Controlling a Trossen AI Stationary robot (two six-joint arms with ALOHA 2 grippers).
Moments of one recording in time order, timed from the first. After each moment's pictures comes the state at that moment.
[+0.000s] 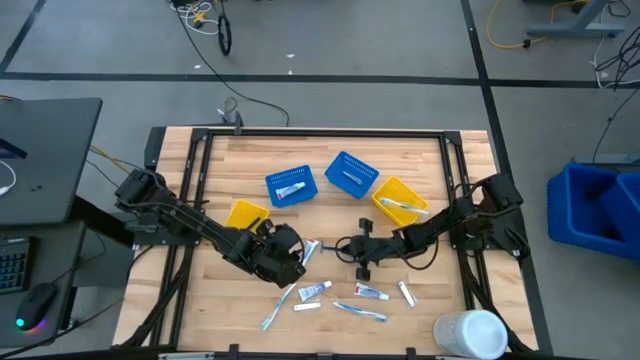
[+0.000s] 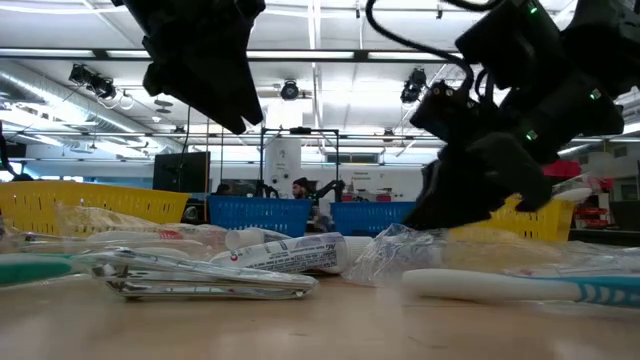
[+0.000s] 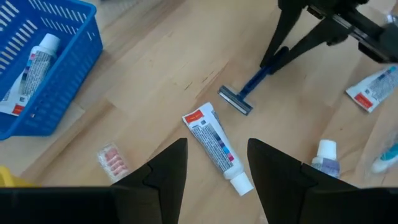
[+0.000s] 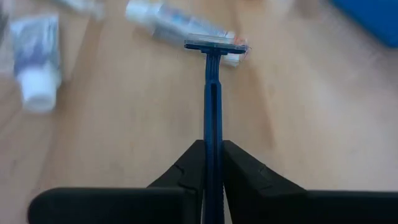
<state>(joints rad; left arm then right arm) -0.46 1.65 1.15 -0.61 -0.62 -1.01 0.32 1.80 0.62 0.49 0.34 0.20</state>
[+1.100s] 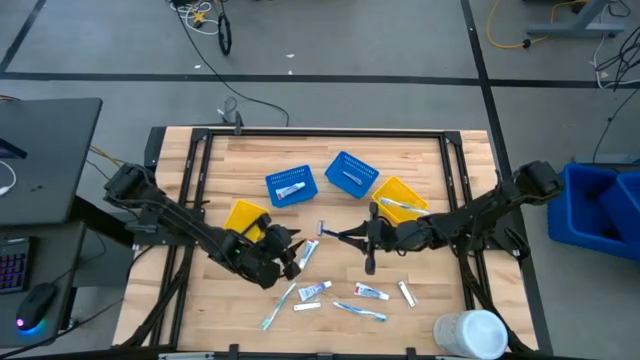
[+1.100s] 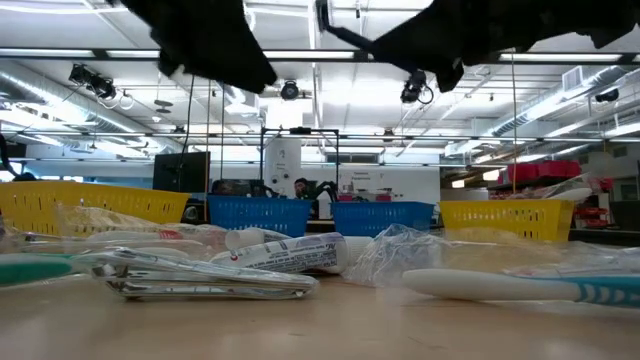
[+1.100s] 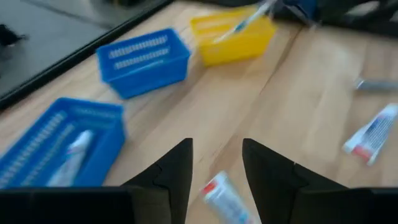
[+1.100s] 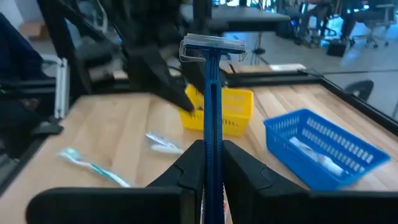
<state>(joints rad) -0.51 1.55 0.96 -0.20 -0.92 -0.69 0.36 1.42 0.62 0.60 0.43 0.11</state>
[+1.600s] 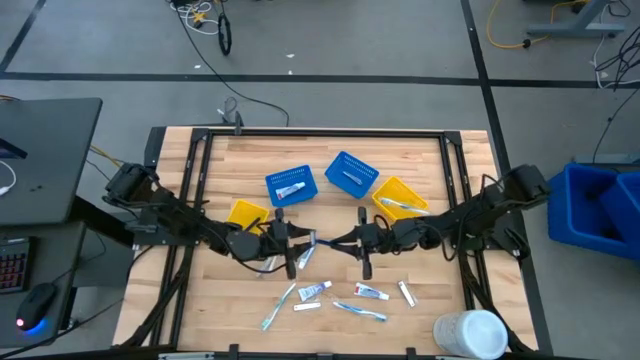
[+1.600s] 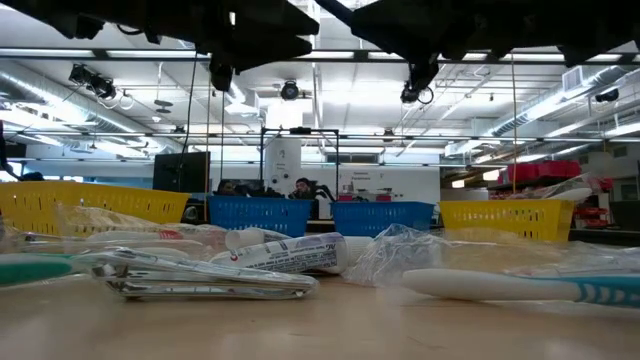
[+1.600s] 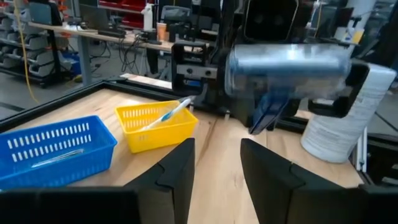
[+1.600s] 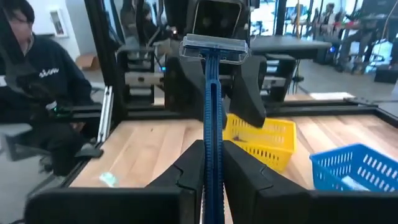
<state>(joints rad) -0.43 1.56 0.65 0.83 -0.68 -0.22 0.32 1.55 0.62 0.88 0.26 0.07</state>
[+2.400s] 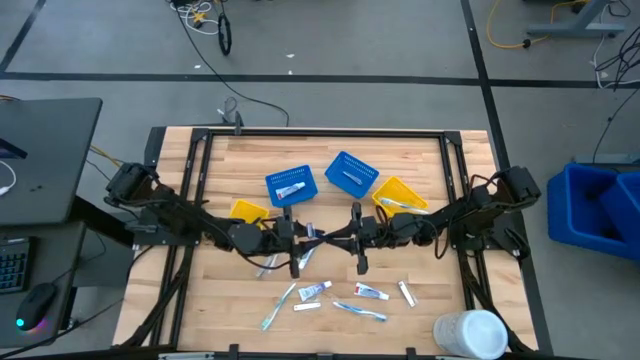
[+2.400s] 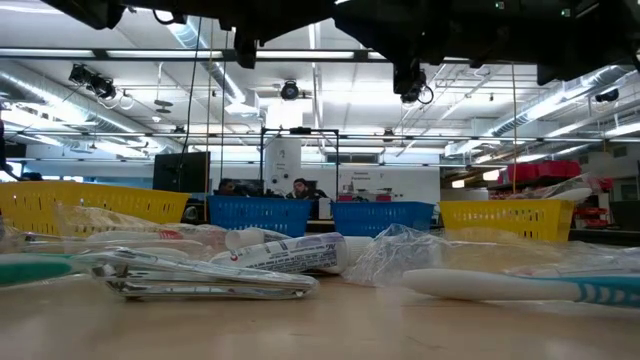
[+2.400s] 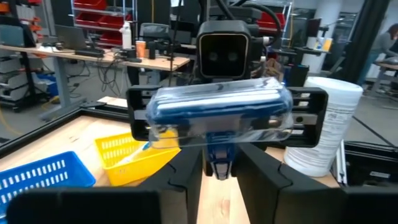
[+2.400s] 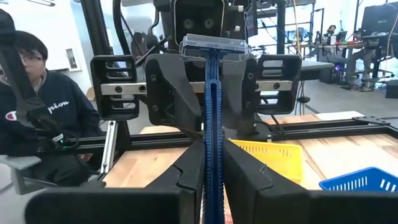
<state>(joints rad) -0.38 1.56 0.72 0.86 -0.55 -0.13 0.26 1.64 0.62 1.08 0.18 0.10</state>
